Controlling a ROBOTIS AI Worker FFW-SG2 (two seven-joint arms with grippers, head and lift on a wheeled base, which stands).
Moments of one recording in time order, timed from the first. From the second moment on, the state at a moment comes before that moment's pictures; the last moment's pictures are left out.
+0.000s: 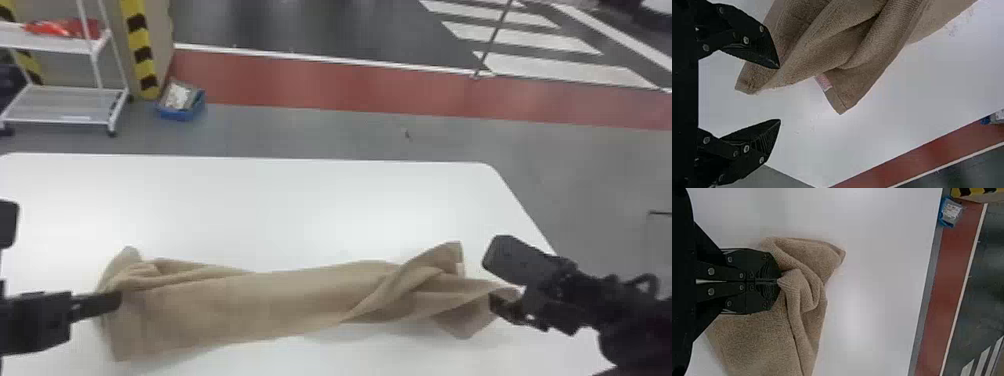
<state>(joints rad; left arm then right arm) 0.09 0.09 0.16 -2.29 0.06 1.57 -0.39 0.39 -0.70 0.04 -2.32 0.79 1.02 0.86</state>
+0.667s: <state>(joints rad) 0.13 0.09 0.17 -2.30 0.07 1.54 -0.37 0.06 -0.58 -0.06 -2.07 0.39 1.05 0.93</state>
